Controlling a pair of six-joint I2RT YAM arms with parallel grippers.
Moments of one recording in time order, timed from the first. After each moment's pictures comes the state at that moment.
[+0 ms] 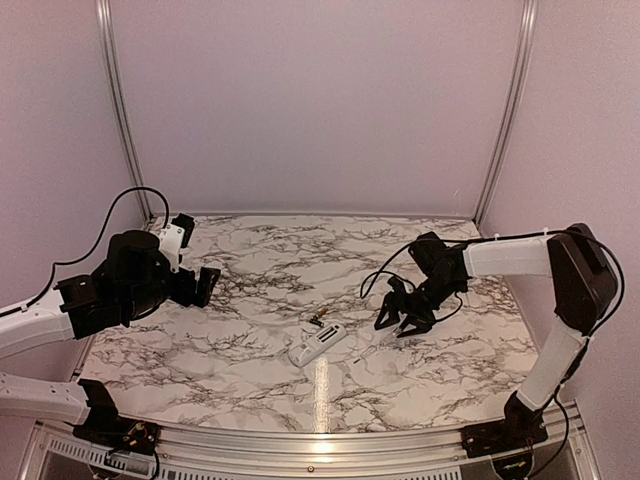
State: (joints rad) left arm -0.76 0.96 0.69 -0.18 -0.38 -0.13; right arm 0.47 1.73 1.01 -0.60 -0.57 0.46
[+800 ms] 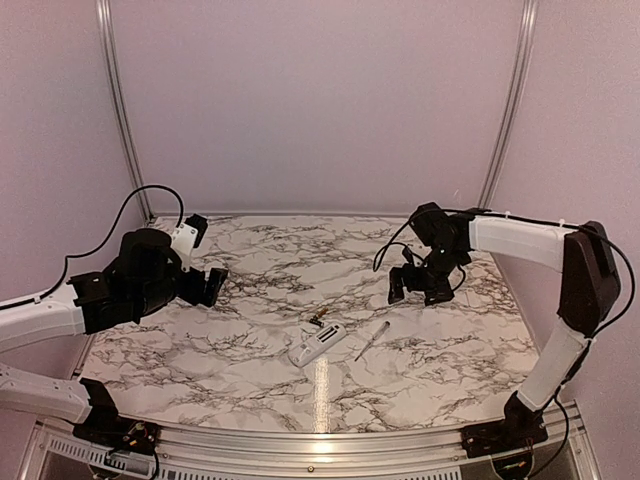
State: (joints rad) left arm -0.76 1.04 0.69 -0.12 -0.37 -0.05; right arm 0.47 1.71 1.24 -0.86 -0.15 0.41
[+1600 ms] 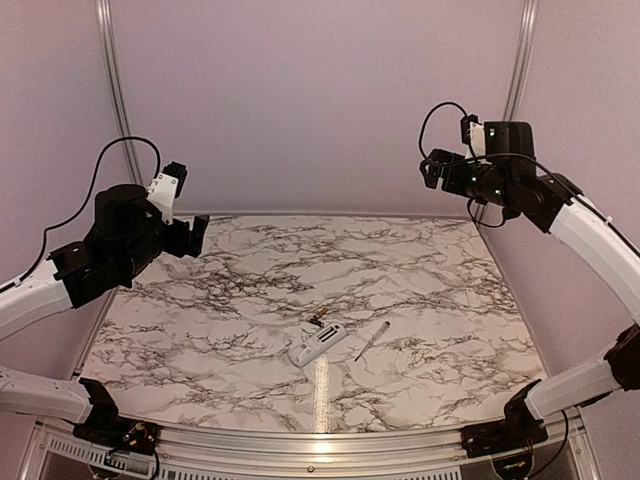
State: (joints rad) left arm -0.70 1.05 0.90 -0.11 -0.50 0.11; right arm 0.47 1.31 1.43 -0.49 0.20 0.35
